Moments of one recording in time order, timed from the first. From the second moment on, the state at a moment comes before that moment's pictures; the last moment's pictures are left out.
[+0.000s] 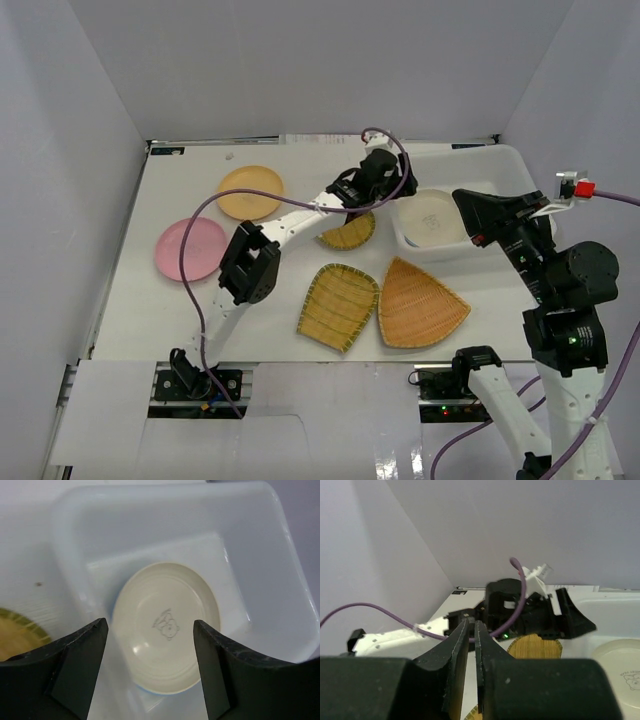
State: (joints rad) left arm -0.86 2.37 2.16 -0.18 -0.21 -0.70; right arm 0.17 0.58 1.12 -0.30 -0.32 0.52
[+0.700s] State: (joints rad) left arm 0.06 1.72 1.27 -0.17 0.05 -0.63; right arm 0.70 0.96 0.84 -0.12 -0.28 0.53
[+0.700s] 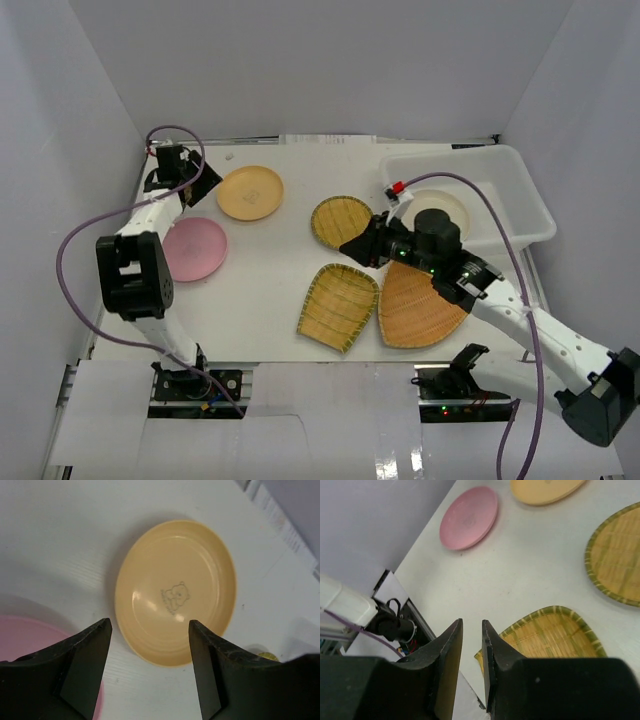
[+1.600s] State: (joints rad) left arm 0.10 2.08 1.46 -0.26 0.28 -0.53; right arm 1.06 1.71 1.11 0.11 -0.09 0.52
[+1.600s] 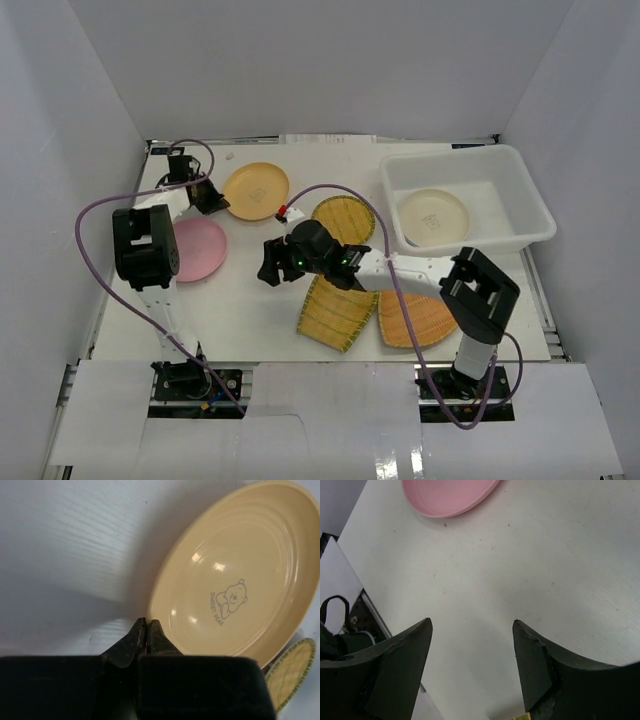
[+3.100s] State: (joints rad) left arm -0.02 0.99 1.16 -0.11 0.39 -0.75; right arm 1.02 2.16 1.59 0.02 0.33 0.69
